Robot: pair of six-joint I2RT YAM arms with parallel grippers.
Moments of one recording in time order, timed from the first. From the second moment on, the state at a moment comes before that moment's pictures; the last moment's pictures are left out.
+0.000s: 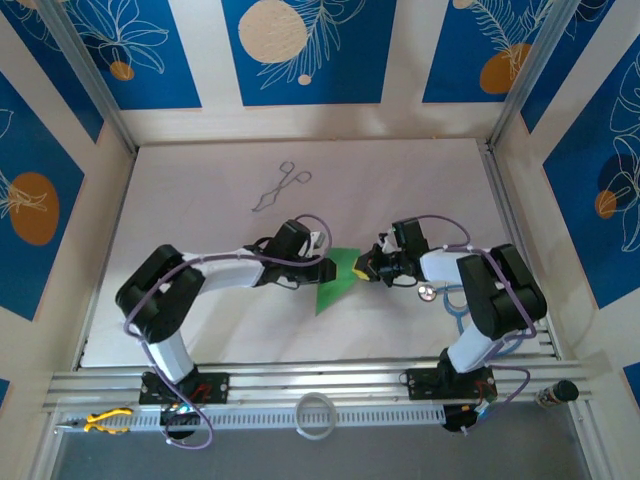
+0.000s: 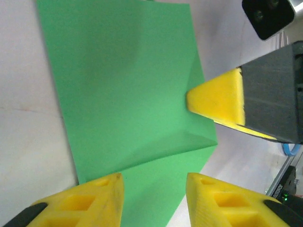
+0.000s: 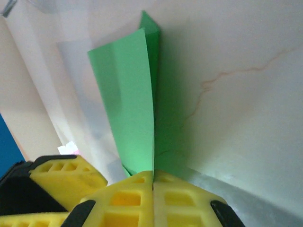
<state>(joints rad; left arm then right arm) -0.77 1.72 0.91 -0.04 0.38 -0.69 0.30 1.62 0.63 0.04 -0.69 0.95</state>
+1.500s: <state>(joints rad) -1.12 1.84 1.15 -0.46 -0.31 -0.29 0.31 1.51 0.59 0.06 -0.65 1.13</state>
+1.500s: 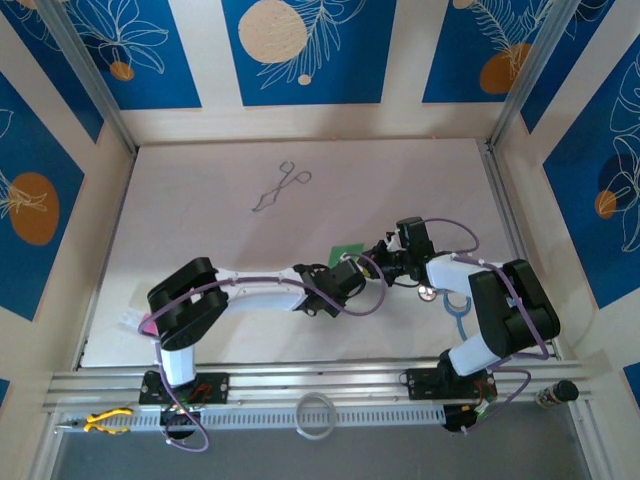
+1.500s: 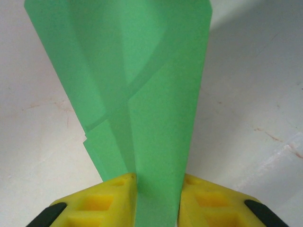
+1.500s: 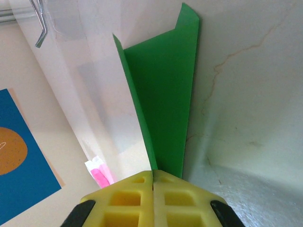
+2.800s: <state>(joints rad) -1.12 1.83 1.12 -0.42 -0.34 -0.34 0.31 1.51 0.59 0.06 -0.65 1.12</state>
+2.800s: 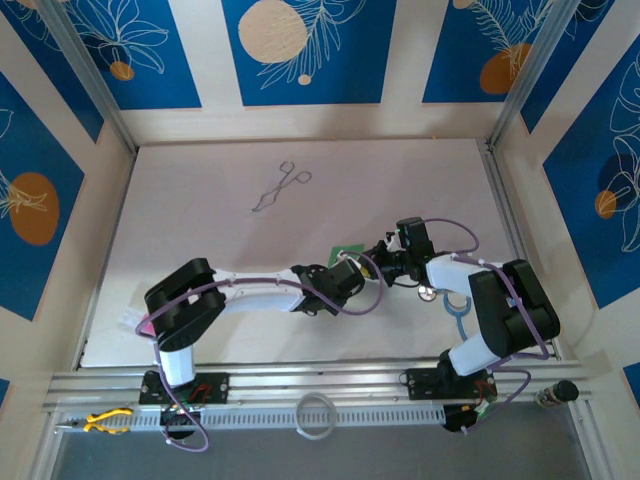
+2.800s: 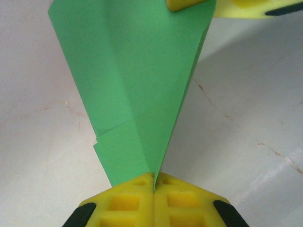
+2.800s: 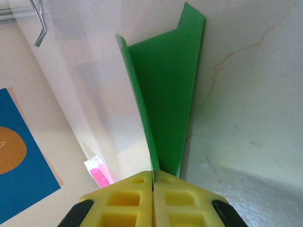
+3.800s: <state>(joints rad) -0.98 1.81 0.96 -0.12 0.07 -0.55 0.22 1.26 0.52 -0.20 -0.56 0.97</state>
